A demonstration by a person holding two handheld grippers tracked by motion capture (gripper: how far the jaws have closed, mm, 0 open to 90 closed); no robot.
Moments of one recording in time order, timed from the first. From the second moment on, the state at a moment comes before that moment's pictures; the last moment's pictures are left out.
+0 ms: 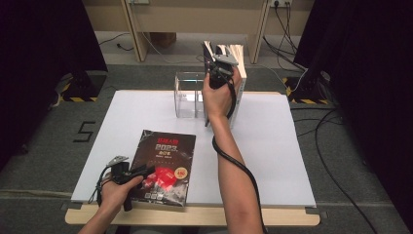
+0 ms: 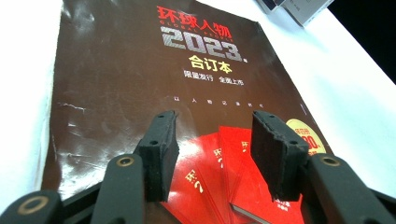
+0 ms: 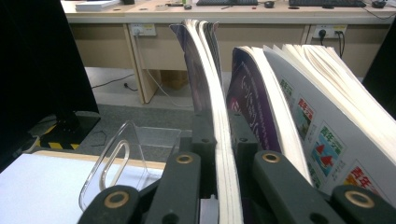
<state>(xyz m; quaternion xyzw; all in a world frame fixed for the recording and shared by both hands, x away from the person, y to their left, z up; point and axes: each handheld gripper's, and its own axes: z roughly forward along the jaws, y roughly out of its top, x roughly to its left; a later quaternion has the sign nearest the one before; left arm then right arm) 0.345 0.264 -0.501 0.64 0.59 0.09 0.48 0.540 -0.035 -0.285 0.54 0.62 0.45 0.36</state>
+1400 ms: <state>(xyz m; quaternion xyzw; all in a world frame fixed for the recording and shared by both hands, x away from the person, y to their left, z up) 0.344 0.262 -0.502 0.65 0.58 0.08 0.48 0.534 -0.031 -0.292 0.52 0.61 0.44 0.39</state>
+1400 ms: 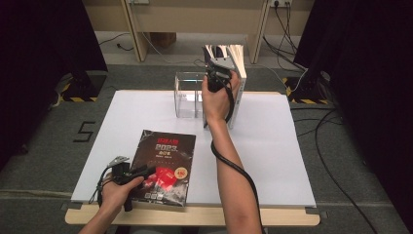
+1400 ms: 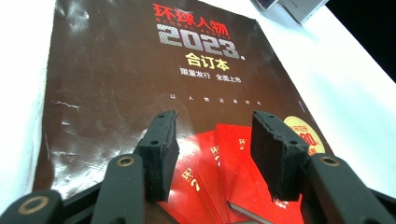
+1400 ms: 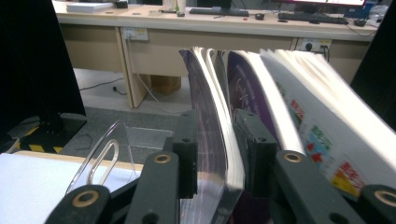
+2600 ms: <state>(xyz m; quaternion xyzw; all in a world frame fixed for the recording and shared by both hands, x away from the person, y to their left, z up) 0.343 0.260 -0.501 0.65 0.58 0.08 0.48 0.499 -0.069 -0.311 0.56 0.60 0.47 0.34</state>
